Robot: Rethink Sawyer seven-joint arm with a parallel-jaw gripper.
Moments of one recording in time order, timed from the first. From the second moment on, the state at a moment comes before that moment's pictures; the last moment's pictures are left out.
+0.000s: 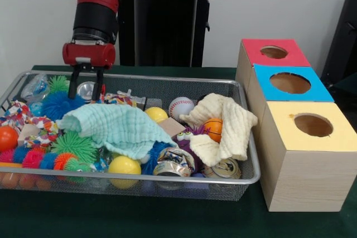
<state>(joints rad) -0.20 -0.17 -0.64 1.71 -0.61 -0.96 2.69</state>
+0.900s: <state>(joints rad) -0.20 -0.11 -0.64 1.71 -0.50 -1.04 2.69</state>
